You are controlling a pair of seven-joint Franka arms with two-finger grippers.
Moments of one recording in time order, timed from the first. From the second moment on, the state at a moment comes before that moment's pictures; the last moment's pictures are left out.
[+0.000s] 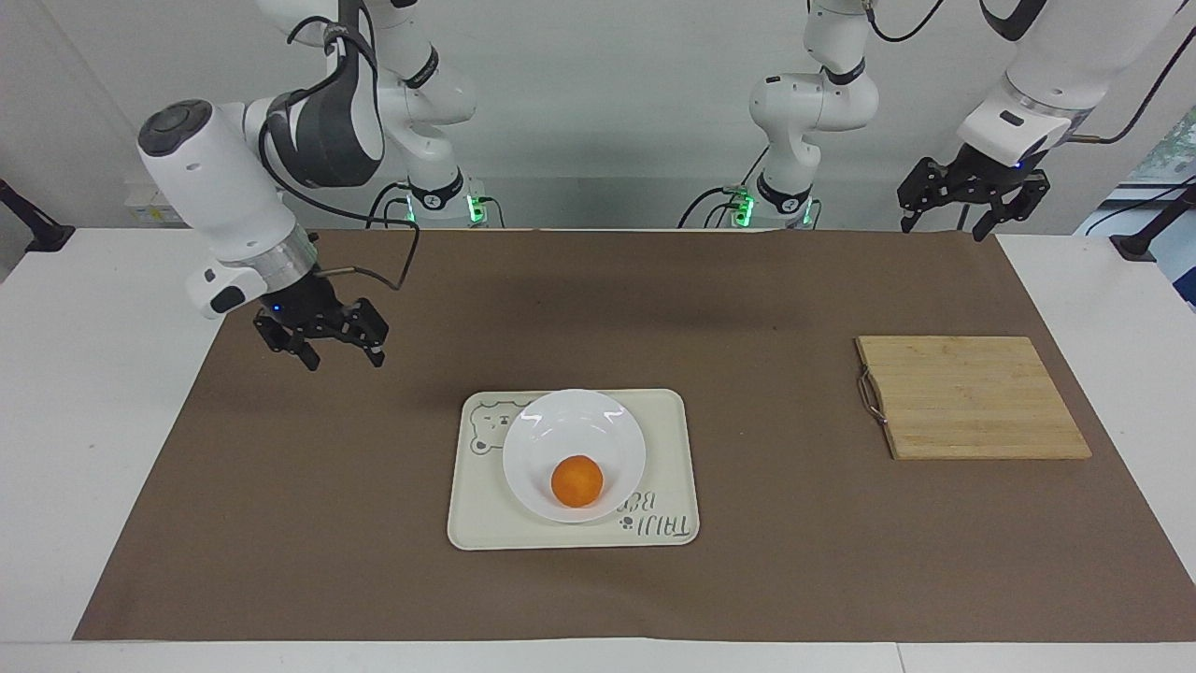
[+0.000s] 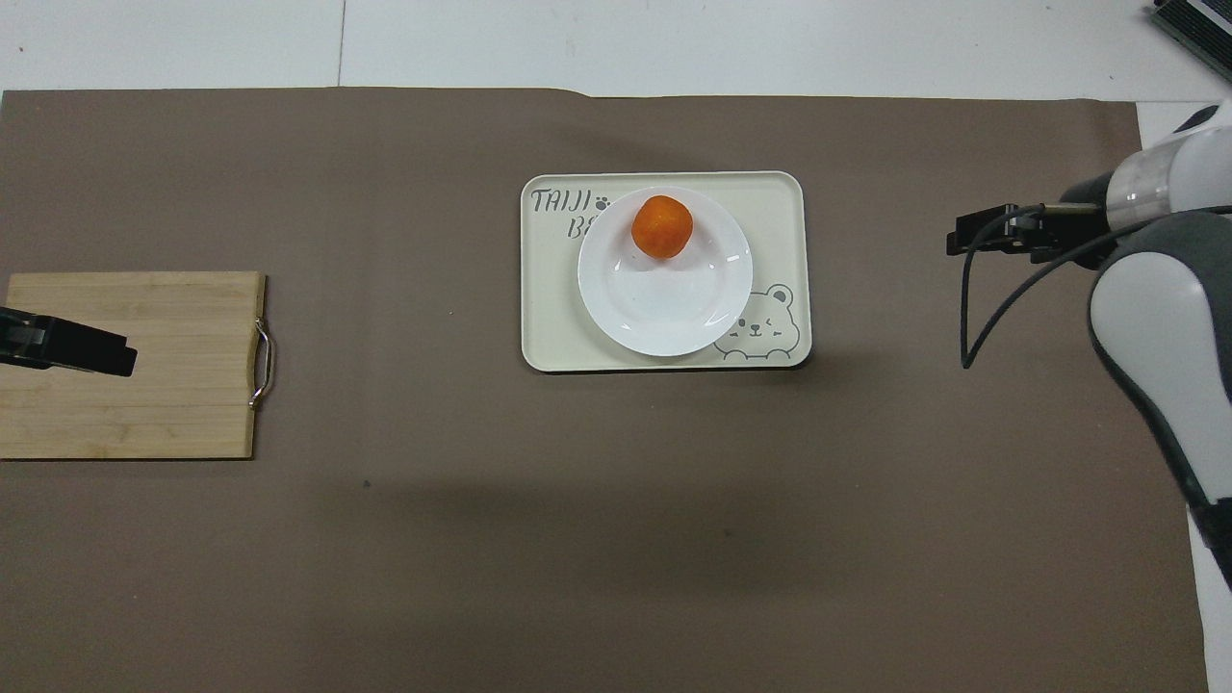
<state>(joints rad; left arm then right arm) -0.09 -0.06 0.02 -1.57 -0.01 1.48 0.14 0.01 0.14 -0.04 -1.67 0.16 1.92 -0.01</state>
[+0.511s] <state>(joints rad) -0.09 -0.06 0.02 -1.57 -0.01 1.48 0.14 -0.01 0.04 -0.06 -1.59 0.05 1.64 0.00</state>
